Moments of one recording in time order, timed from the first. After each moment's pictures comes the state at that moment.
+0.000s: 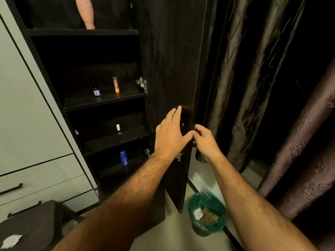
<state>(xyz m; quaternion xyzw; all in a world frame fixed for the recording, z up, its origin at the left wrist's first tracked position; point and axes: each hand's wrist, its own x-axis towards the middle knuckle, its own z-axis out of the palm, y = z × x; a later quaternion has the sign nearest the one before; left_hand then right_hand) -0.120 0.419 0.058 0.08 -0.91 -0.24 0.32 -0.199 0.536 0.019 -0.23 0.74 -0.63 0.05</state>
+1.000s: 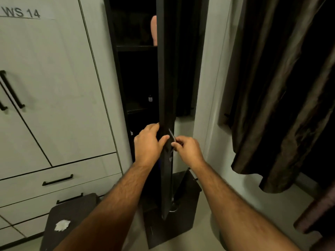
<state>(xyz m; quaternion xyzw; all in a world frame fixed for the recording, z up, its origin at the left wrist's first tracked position) 0.022 0.213 0.061 0.20 -0.89 -0.19 0.37 -0.079 0.329 0.030 -0.33 0.83 -0.44 -0.01</state>
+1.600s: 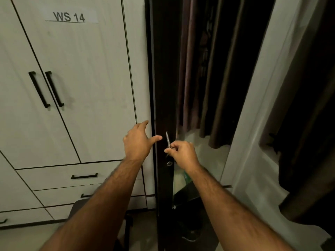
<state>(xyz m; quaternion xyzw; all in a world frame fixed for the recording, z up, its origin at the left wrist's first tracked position) 0.000 0.066 0.075 0.39 -0.84 -0.14 0.34 -0.113 0.184 0.039 -0.43 0.80 -0.43 0.05</state>
